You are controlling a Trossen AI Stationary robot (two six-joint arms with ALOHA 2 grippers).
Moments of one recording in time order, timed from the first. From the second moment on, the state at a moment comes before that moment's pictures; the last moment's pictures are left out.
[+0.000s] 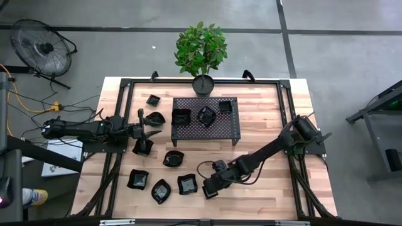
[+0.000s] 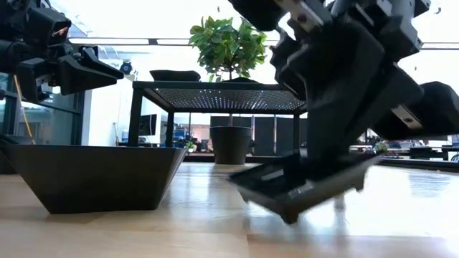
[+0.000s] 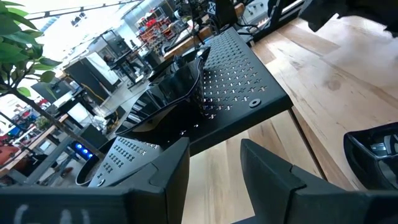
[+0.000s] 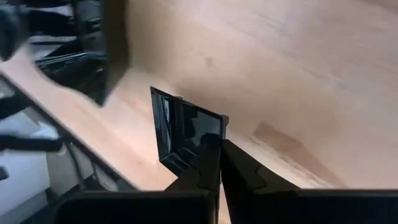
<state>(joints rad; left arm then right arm) -0.03 0.12 0.03 0.00 -0.18 0.57 0.48 1.95 1.23 -0.27 -0.06 1.66</state>
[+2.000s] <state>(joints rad) -0.03 0.12 0.03 0.00 -0.17 0.57 -0.43 1.38 1.26 -0.81 -0.11 0.80</state>
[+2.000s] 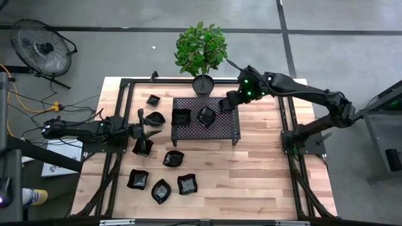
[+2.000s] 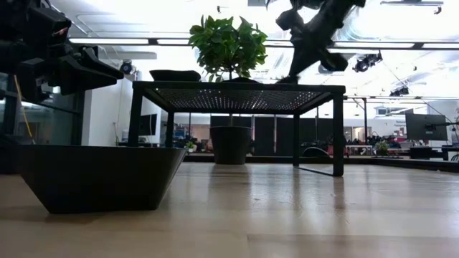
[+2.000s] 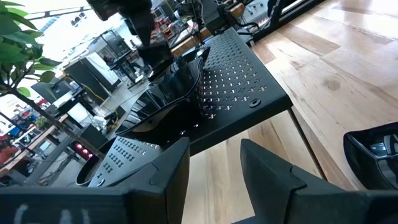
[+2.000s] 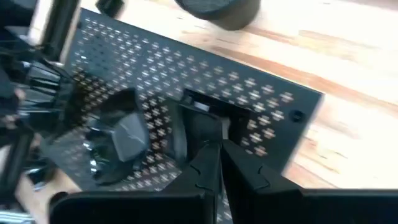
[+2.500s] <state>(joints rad) -0.03 0.12 0.03 0.00 -0.18 0.57 -0.45 1.42 1.26 -0.77 -0.16 0.83</state>
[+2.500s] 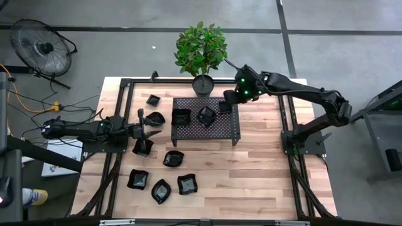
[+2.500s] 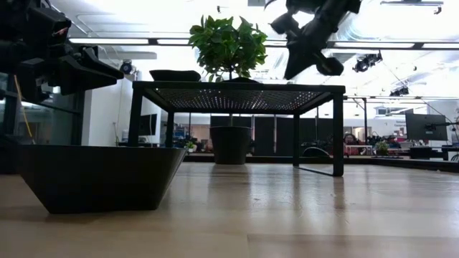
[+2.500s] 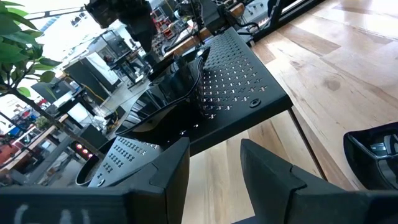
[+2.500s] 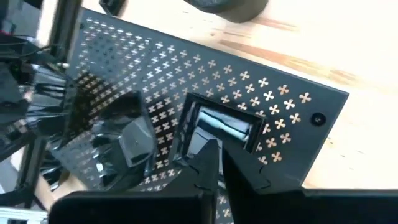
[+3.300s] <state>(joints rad) -0.03 0.12 0.03 0.00 -0.18 0.57 -0.05 1.09 1.07 -0.85 0.01 0.84</state>
